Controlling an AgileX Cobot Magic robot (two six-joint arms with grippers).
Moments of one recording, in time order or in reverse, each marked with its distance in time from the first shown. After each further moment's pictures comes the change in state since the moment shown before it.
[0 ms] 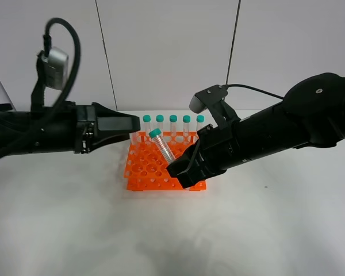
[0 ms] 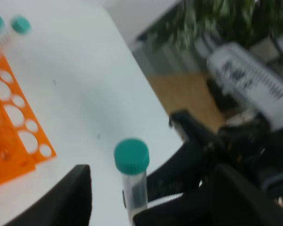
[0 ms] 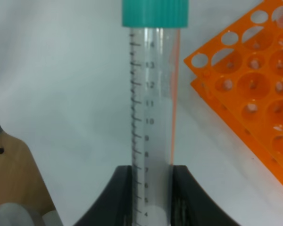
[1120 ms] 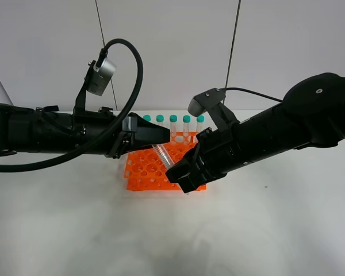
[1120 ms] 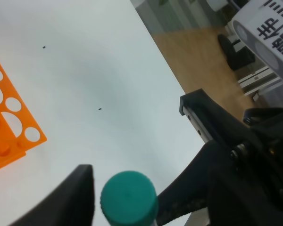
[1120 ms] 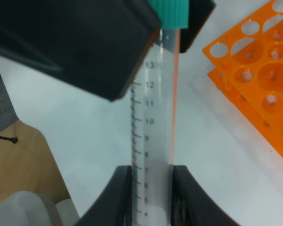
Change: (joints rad) left arm -0.167 0.136 -0.101 -0.009 -0.115 0.014; right arm 0.000 0.000 0.000 -0.002 0.047 0.001
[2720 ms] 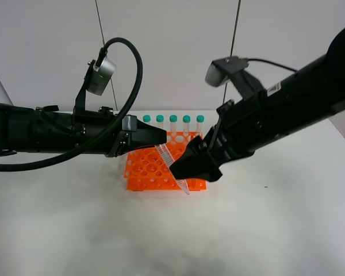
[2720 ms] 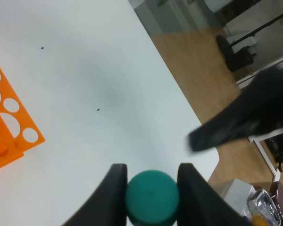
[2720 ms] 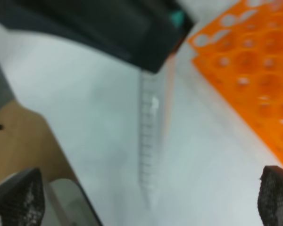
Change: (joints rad) left arm 0.000 0.000 -0.001 -0.004 0.006 0.000; right arm 0.000 -0.152 -0.184 -0.489 0.222 0.528
